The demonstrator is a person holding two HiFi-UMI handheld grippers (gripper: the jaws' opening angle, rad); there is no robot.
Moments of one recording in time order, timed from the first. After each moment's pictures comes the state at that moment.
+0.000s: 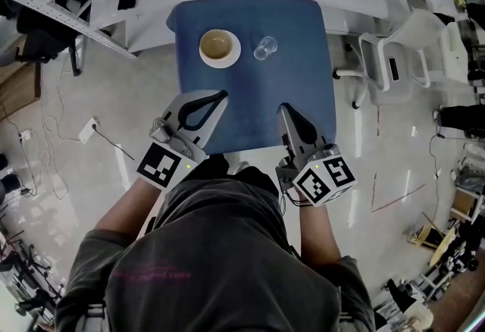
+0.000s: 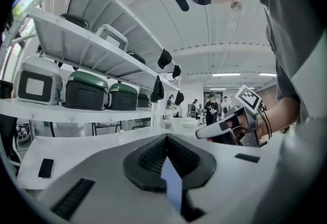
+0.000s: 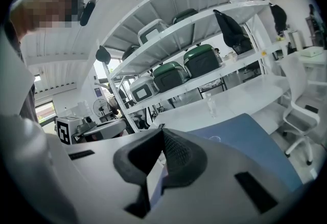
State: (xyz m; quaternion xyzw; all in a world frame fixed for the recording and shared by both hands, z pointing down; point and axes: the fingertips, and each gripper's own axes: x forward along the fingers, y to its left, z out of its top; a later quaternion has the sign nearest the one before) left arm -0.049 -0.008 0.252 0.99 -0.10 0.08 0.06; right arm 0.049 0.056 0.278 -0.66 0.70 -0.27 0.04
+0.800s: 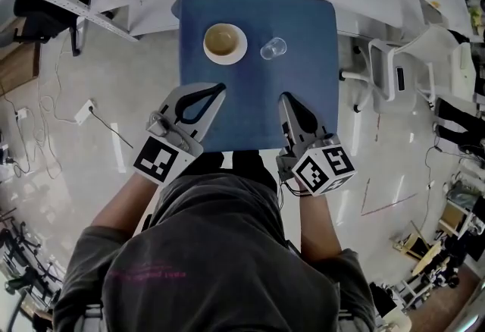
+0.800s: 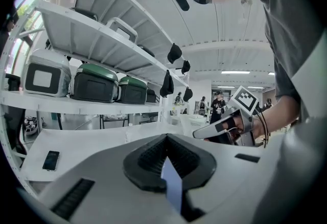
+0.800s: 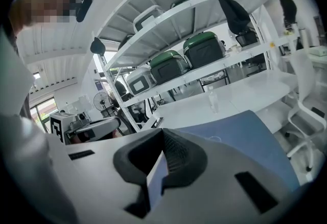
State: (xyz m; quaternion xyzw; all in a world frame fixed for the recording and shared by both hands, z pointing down) left arm -0.040 -0.042 0.278 0.98 -0.13 0.10 0.08; right arm 0.072 0.010 0.313 -0.63 0.71 -0.30 0.00
